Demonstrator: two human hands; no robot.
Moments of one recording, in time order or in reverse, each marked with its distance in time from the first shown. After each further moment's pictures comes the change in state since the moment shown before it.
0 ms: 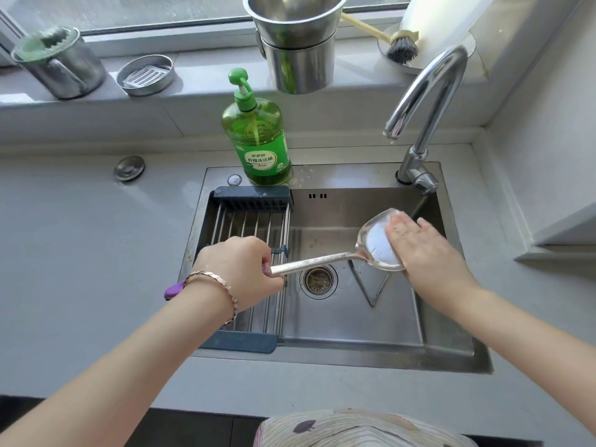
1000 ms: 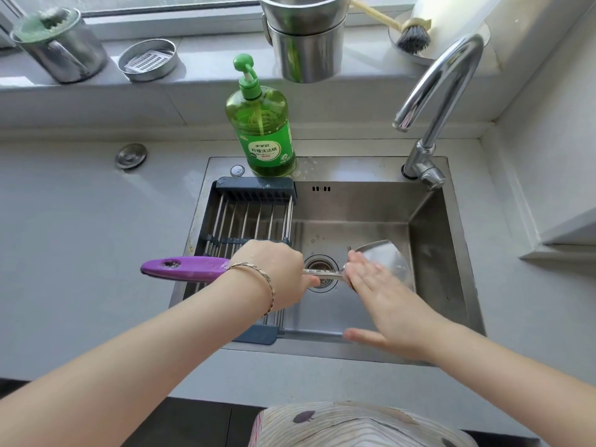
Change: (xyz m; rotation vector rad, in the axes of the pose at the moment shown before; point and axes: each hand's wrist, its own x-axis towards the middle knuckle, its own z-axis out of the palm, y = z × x) left_hand 0.011 0.030 0.010 0.333 -0.255 0.241; right_hand -0.024 -0.056 -0.004 0.143 -0.593 -0.164
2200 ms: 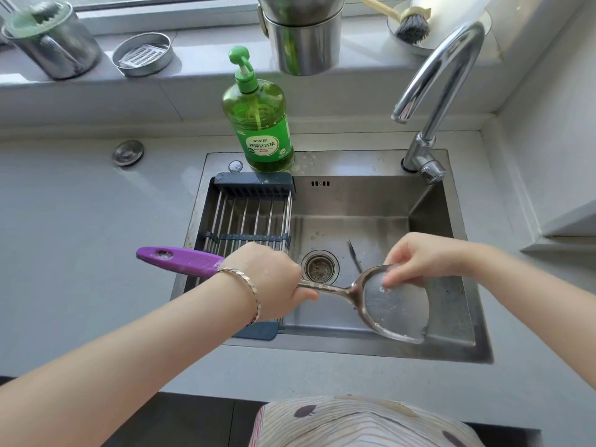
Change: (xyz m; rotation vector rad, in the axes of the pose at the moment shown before) left_hand -0.014 -0.003 0.000 0.150 -0.012 0.166; right_hand 0.019 0.060 -0.055 0.902 -0.352 0.117
